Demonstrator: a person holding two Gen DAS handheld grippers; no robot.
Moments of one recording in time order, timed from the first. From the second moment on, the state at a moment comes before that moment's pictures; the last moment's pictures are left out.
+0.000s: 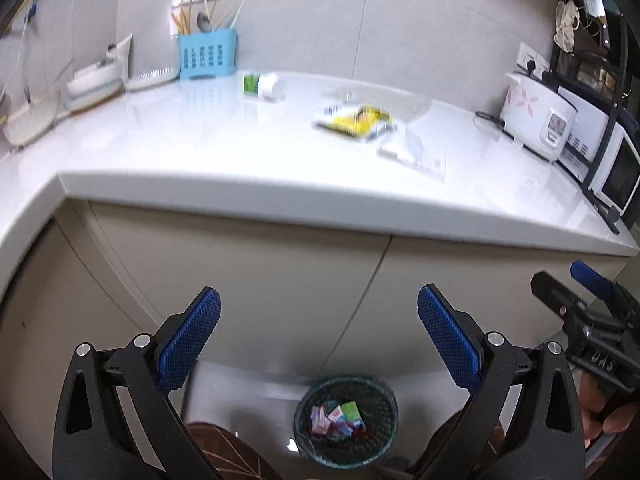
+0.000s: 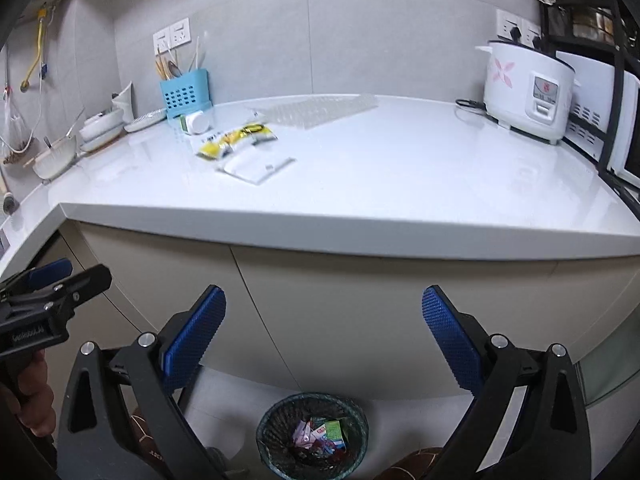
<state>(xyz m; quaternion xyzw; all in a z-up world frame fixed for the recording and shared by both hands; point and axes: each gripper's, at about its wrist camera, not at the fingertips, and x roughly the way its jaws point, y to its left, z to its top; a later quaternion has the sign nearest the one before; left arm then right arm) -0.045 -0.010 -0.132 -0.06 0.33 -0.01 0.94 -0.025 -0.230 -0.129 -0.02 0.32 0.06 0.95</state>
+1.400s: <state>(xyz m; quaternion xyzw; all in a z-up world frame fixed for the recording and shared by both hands) 0.222 -0.043 -0.108 0.01 0.45 -0.03 0.89 0.140 -0.181 -0.093 -0.11 0.37 0.18 0.90</state>
